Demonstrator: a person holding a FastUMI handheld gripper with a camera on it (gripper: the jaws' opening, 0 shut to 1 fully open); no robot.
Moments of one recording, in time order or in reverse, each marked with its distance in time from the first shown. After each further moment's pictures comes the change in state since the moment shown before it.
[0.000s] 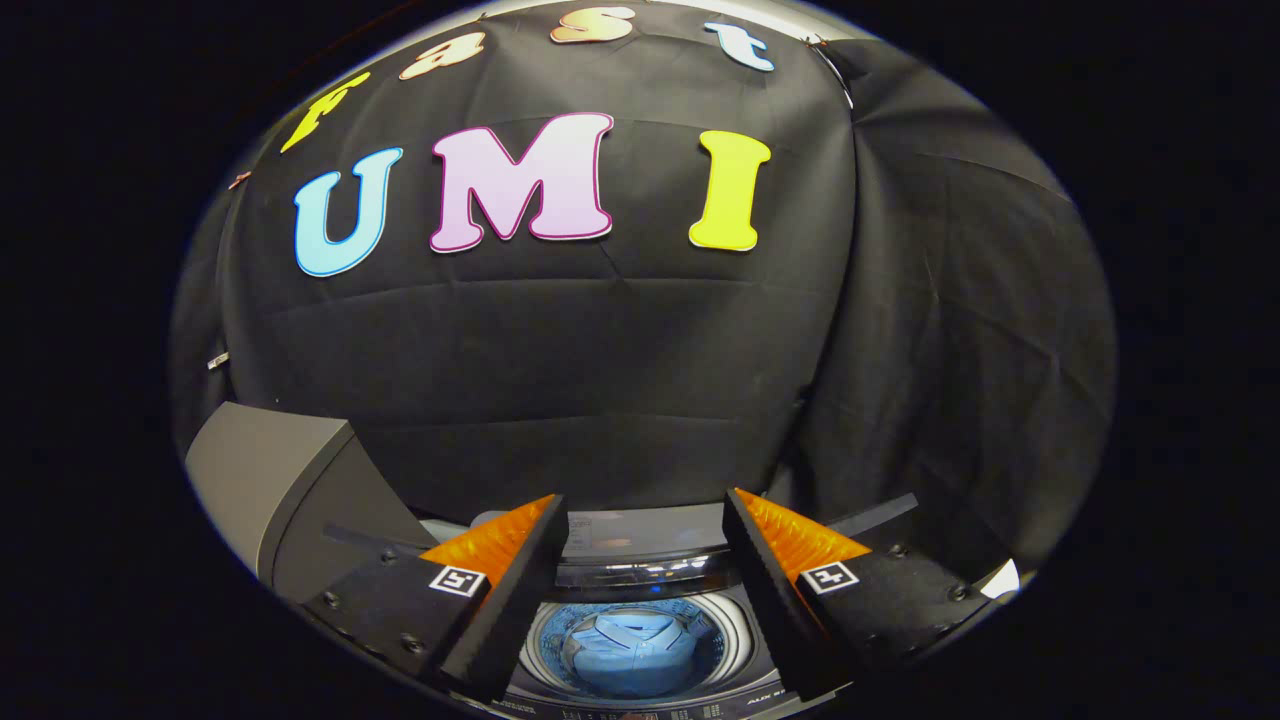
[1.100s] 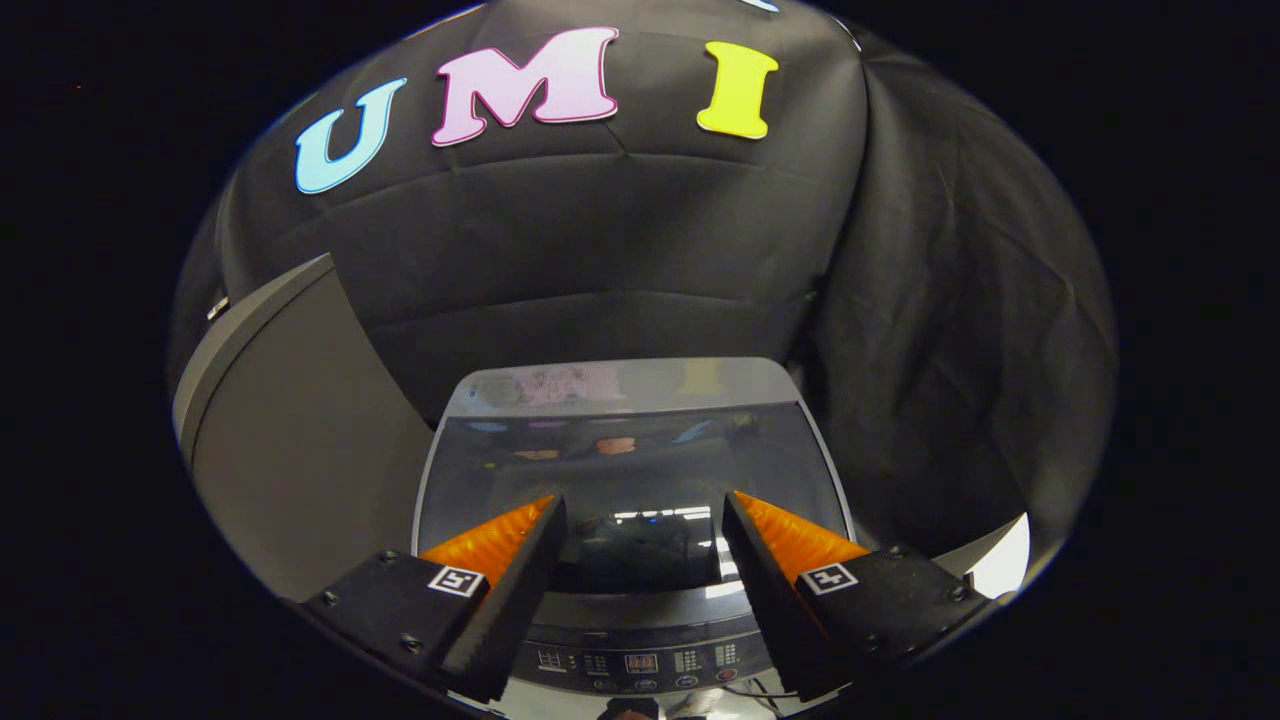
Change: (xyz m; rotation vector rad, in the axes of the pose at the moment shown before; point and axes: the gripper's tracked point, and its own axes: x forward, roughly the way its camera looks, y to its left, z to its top) arm -0.012 -0.006 -0.139 0.001 0.304 0.014
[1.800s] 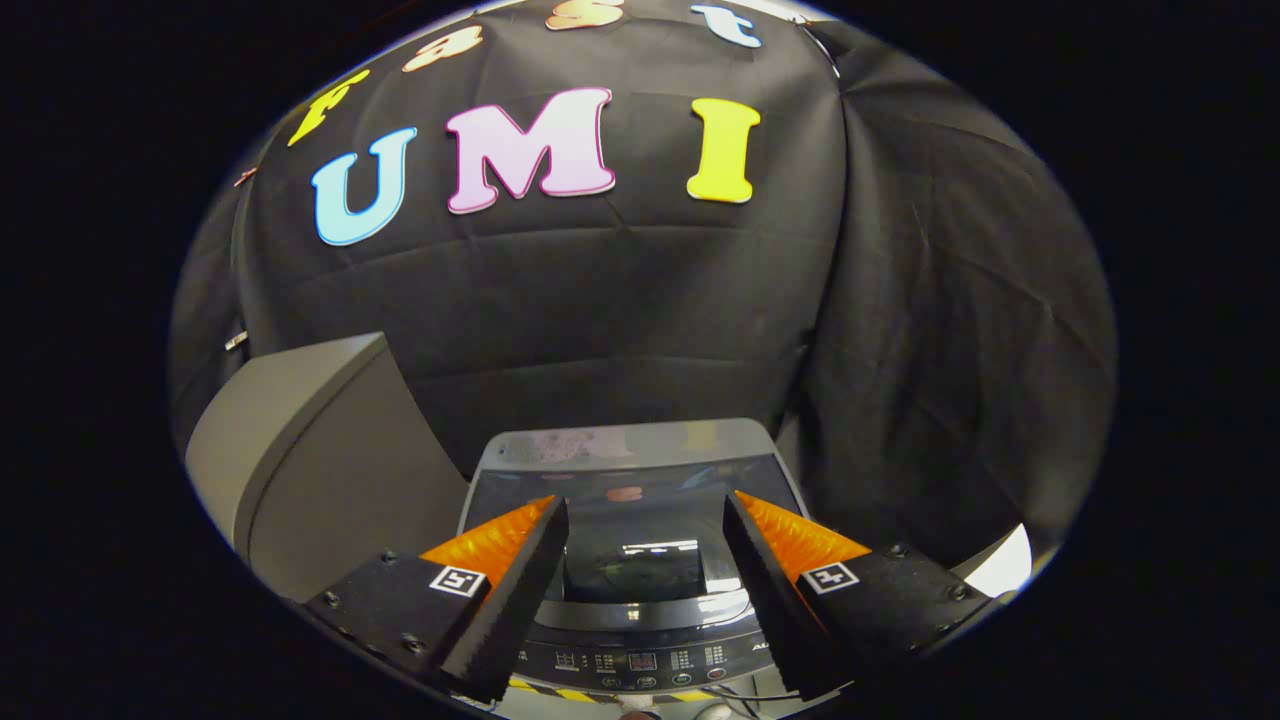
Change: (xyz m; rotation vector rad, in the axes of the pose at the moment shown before) arm -0.072 0.002 0.058 0.024 -0.236 0.024
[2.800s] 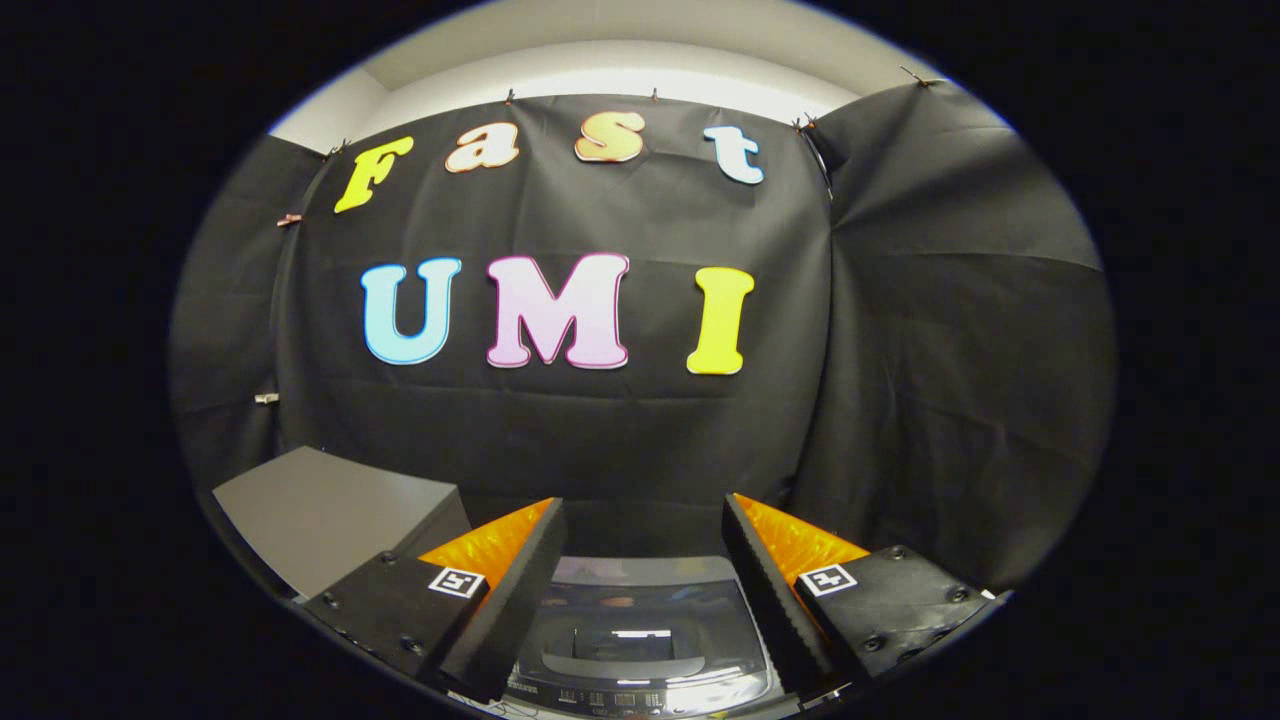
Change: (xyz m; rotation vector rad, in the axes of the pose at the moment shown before) arm -0.129 0.002 0.146 -0.044 -0.413 0.037
